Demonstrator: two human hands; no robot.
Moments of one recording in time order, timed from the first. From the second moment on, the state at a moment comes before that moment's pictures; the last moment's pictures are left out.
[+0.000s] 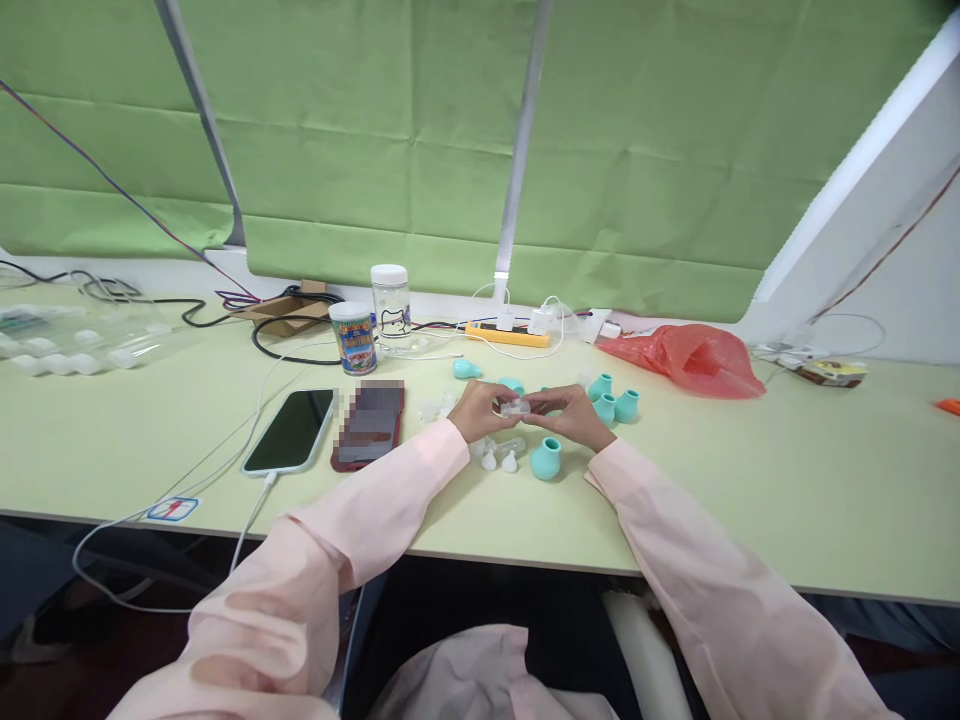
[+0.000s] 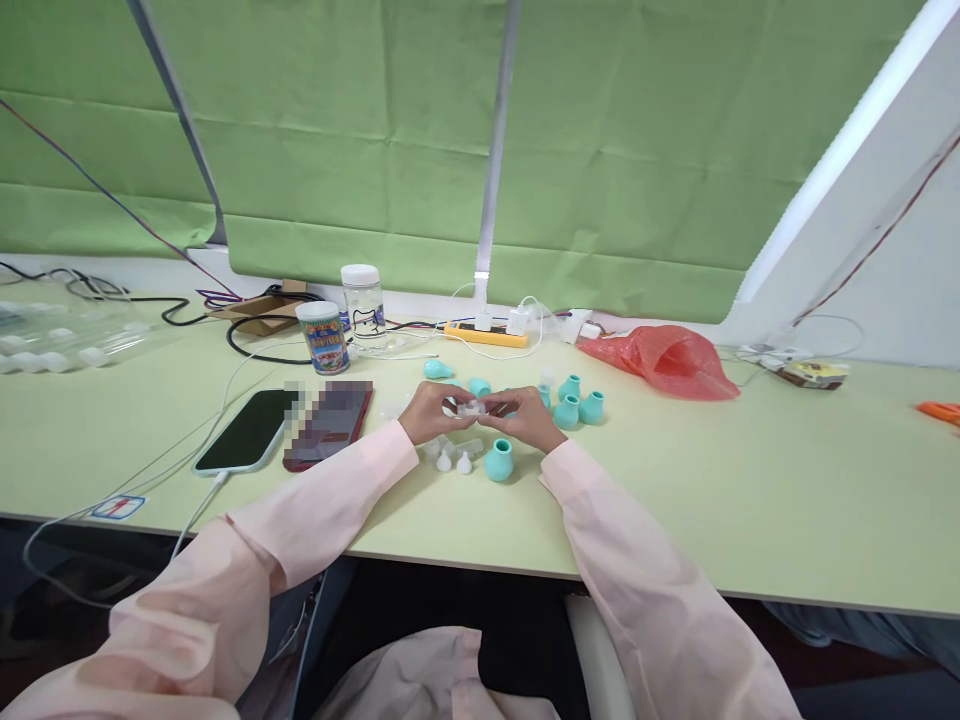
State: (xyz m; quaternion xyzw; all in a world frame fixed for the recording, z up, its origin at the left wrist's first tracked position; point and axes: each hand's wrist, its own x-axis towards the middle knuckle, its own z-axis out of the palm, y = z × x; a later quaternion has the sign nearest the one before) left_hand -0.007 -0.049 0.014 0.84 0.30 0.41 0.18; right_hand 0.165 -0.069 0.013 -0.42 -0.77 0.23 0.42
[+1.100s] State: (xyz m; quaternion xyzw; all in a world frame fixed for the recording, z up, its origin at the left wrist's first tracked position) left_hand -0.012 -0.037 0.024 0.73 0.28 0.49 0.39; right_hand 0.172 -0.066 0.018 -0.42 -0.72 0.38 0.39
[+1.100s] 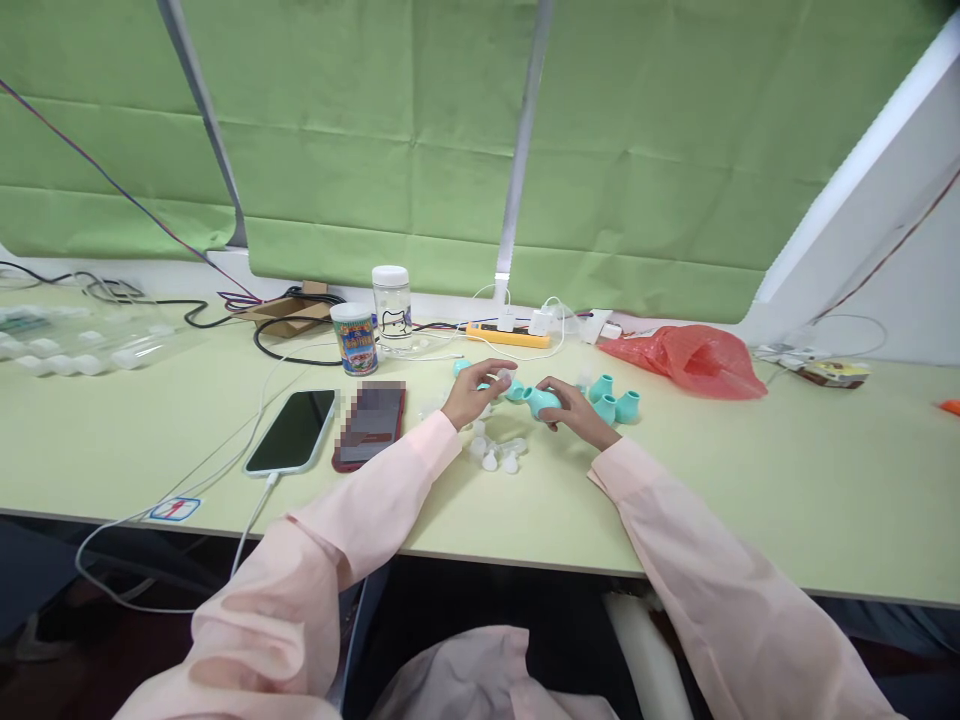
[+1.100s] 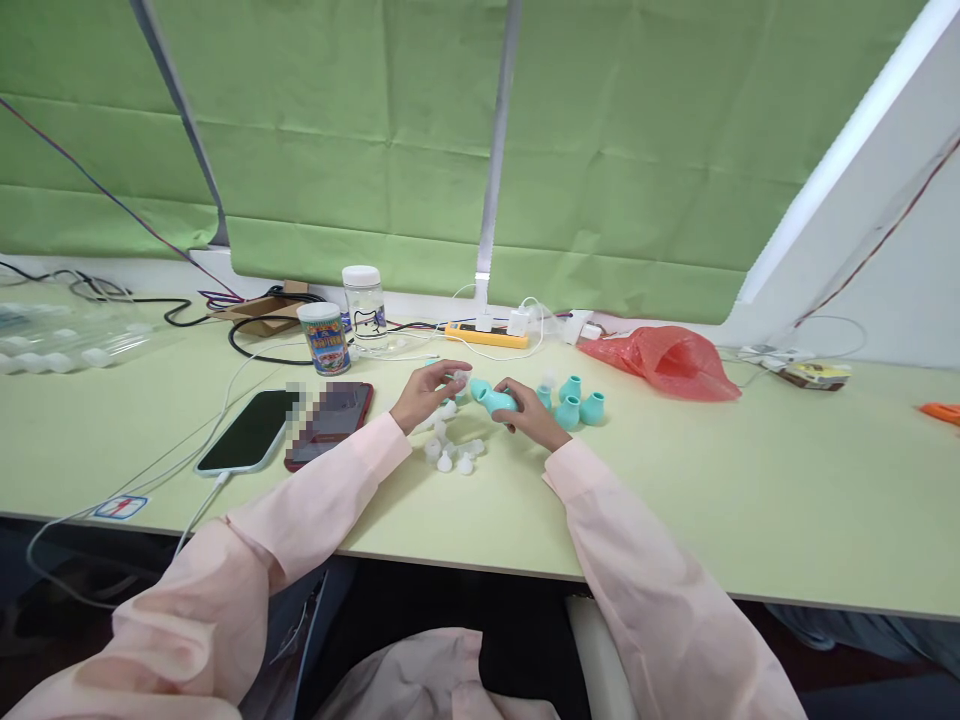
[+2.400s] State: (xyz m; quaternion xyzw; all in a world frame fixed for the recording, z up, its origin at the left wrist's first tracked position) left_hand 0.004 -0.059 0.007 0.67 0.43 0.58 0.20; right_hand 0.123 -0.087 -0.008 -0.47 -0.75 -0.08 0.46
